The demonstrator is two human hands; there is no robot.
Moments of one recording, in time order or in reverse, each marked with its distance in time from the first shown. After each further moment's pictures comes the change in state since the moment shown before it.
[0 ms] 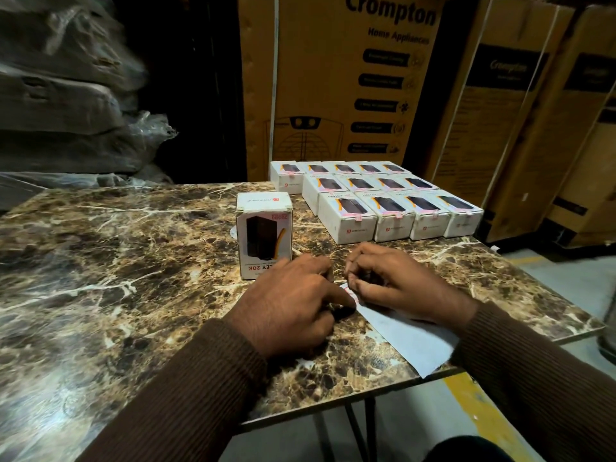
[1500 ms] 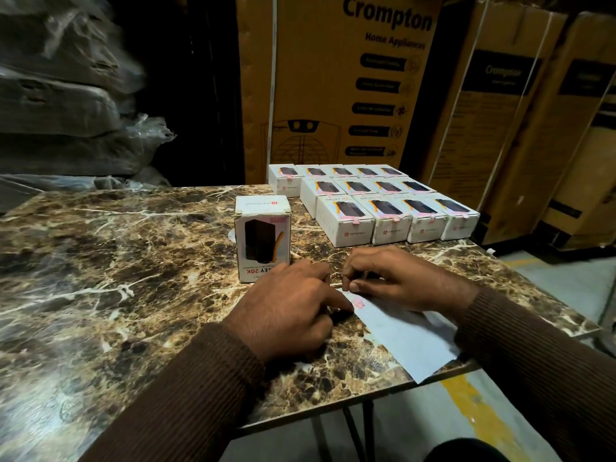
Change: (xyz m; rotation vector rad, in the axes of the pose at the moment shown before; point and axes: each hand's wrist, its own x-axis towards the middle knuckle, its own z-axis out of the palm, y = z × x) left_hand 0.000 0.001 0.001 -0.016 0.012 0.011; right_hand 0.011 0.000 -0.018 -0.096 -0.145 -0.060
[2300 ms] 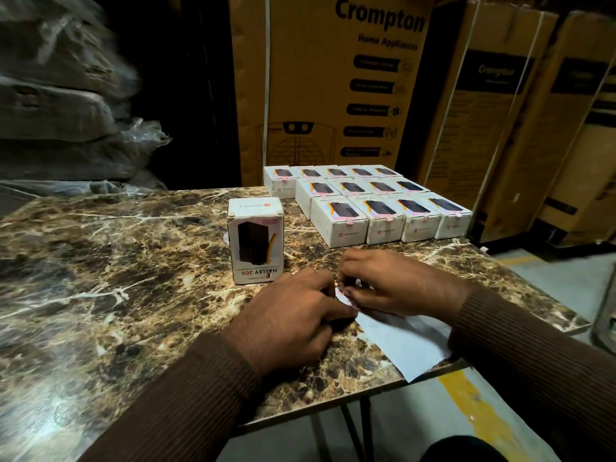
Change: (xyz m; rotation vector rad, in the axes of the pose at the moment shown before) left_hand -0.003 0.007 0.009 -0.002 0.032 0.111; right_hand -0.002 -0.016 -0.002 -0.299 -0.064 -0.003
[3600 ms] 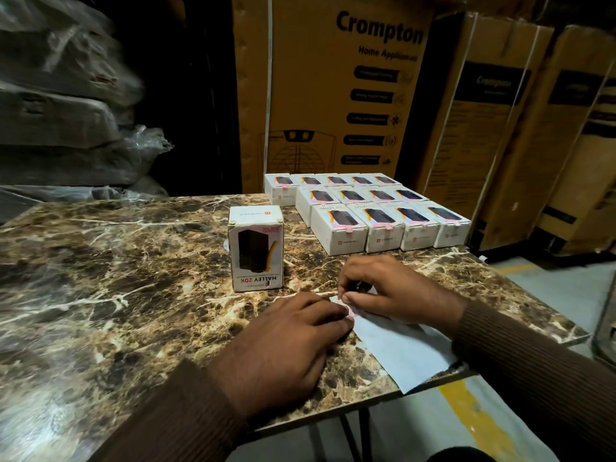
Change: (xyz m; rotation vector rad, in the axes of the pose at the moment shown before) left_hand -0.021 -0.002 0.019 0.035 -0.037 -0.006; right_hand -0.003 0.010 0.008 0.245 0.143 -0.008
